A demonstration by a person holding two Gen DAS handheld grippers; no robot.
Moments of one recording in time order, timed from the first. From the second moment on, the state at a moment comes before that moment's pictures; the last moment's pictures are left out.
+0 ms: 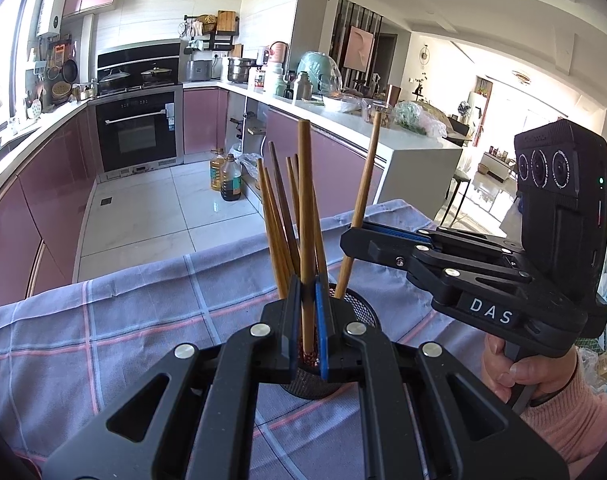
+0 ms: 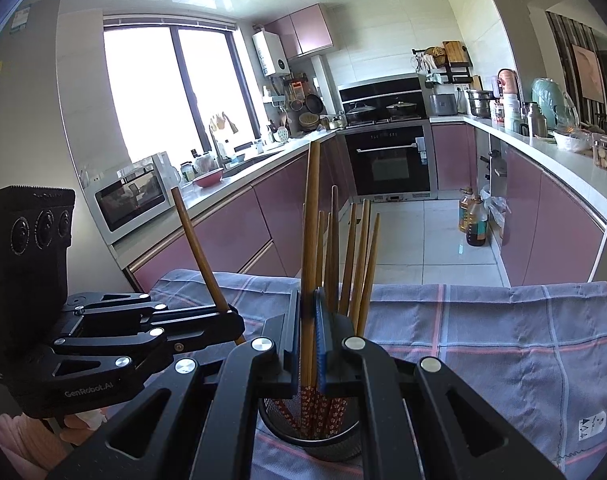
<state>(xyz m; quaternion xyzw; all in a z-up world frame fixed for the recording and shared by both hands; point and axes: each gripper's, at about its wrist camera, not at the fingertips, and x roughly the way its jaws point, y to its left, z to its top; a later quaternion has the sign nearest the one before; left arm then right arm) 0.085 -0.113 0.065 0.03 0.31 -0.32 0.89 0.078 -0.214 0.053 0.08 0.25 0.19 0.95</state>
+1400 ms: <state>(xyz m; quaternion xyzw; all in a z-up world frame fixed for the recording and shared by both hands) 0.138 -0.124 0.027 0.03 0.35 -0.30 0.89 0.105 -0.218 0.029 0.09 0.29 0.19 0.93</state>
